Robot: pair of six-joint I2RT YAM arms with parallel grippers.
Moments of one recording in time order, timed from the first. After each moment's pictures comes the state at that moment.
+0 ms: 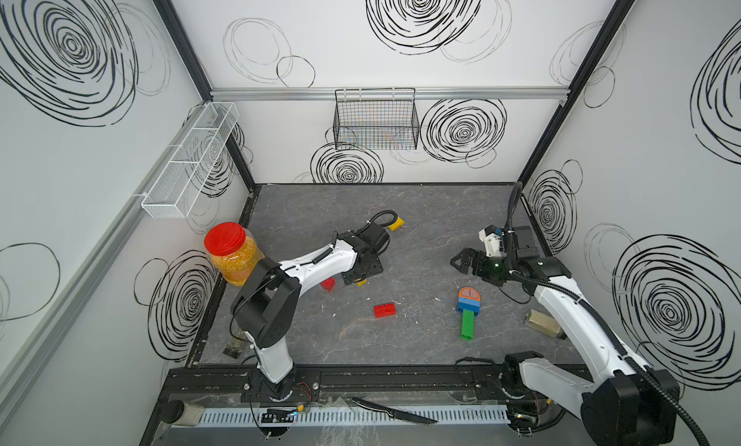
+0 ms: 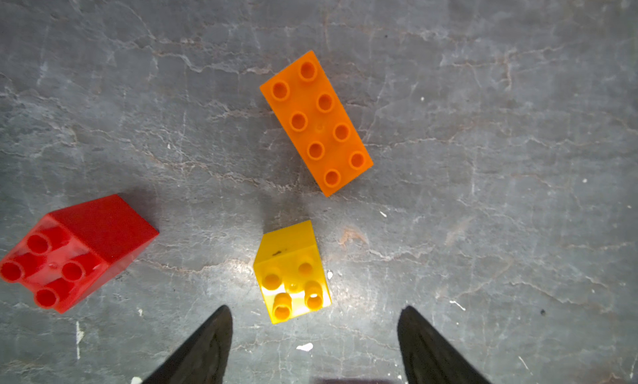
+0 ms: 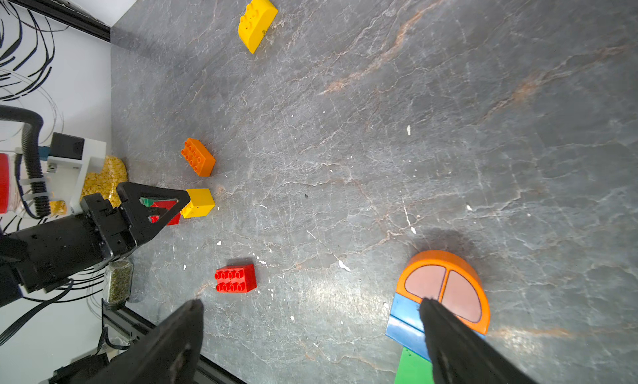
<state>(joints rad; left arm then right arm) -0.63 1.77 1.23 -0.80 -0.16 -1.02 0.17 1.09 0.86 -0.73 -0.41 0.38</state>
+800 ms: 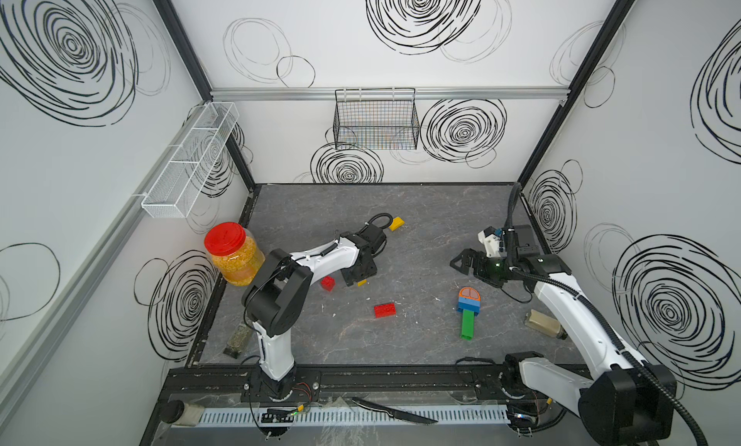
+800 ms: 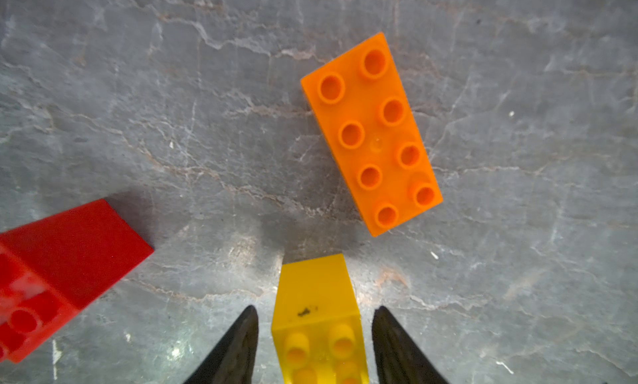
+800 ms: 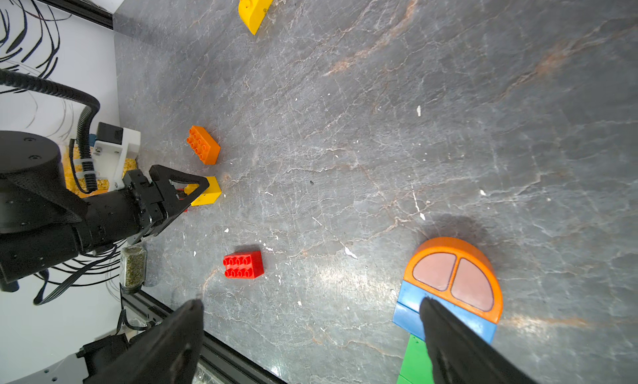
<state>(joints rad) -0.60 1.85 1.24 -0.79 -0.14 -1.06 0.15 1.10 0.88 -0.78 -0.47 0.37</state>
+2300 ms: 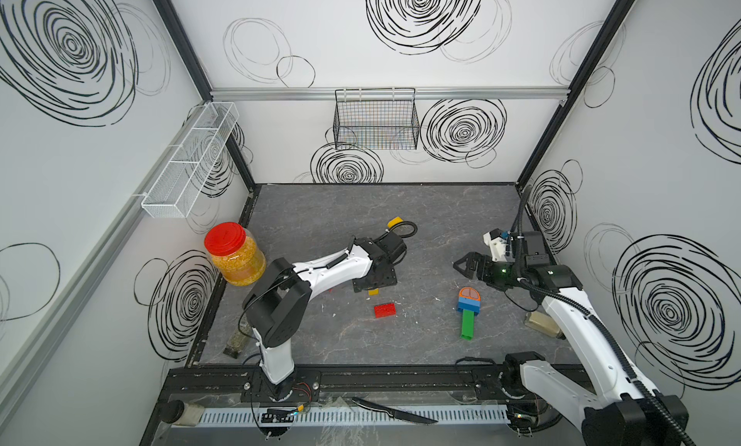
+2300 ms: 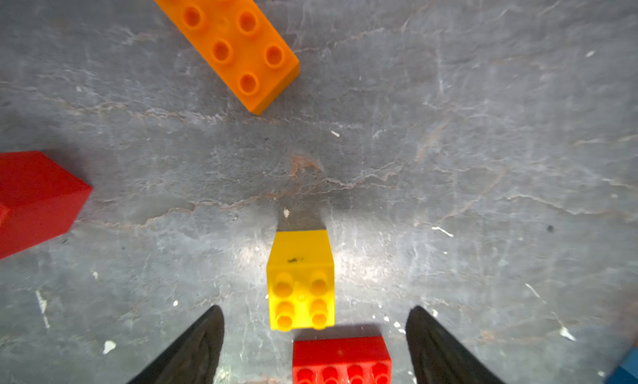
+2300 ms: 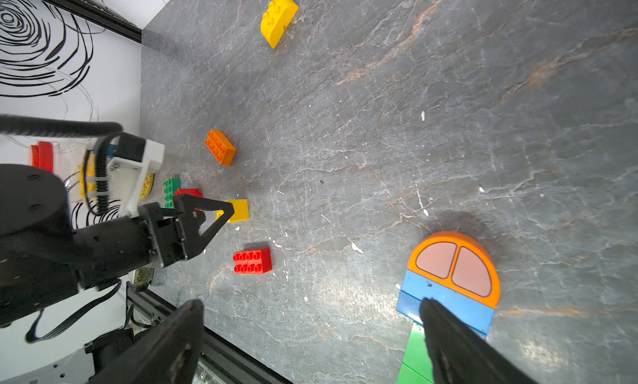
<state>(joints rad) -0.77 1.76 1.29 -0.88 -0.15 -0.98 0.14 0.99 0.84 -0.79 -0.49 0.37</state>
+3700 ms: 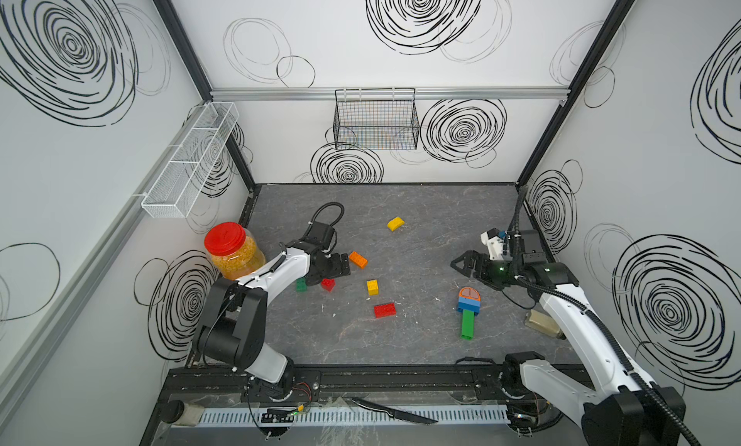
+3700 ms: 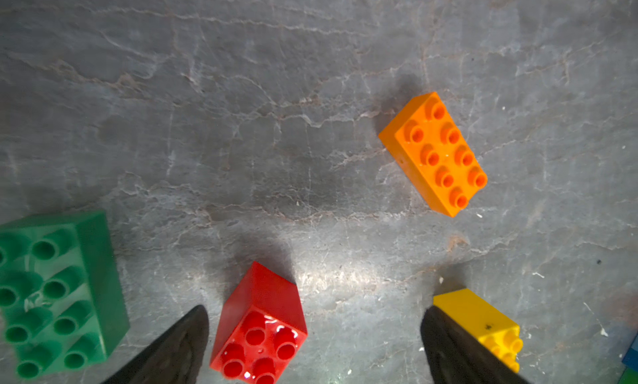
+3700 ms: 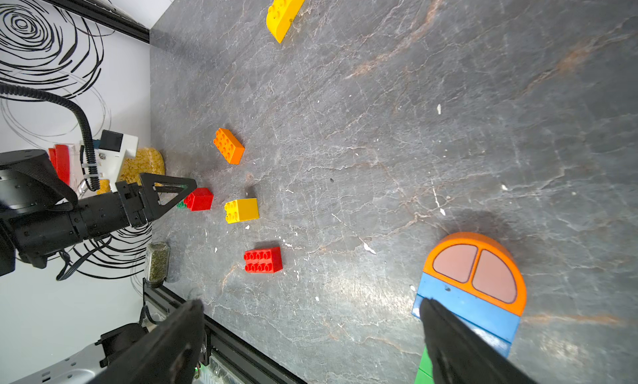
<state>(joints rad) -0.28 1.54 0.93 -0.61 0.11 -0.49 0.15 1.02 0.84 -0.76 -0.52 0.41</state>
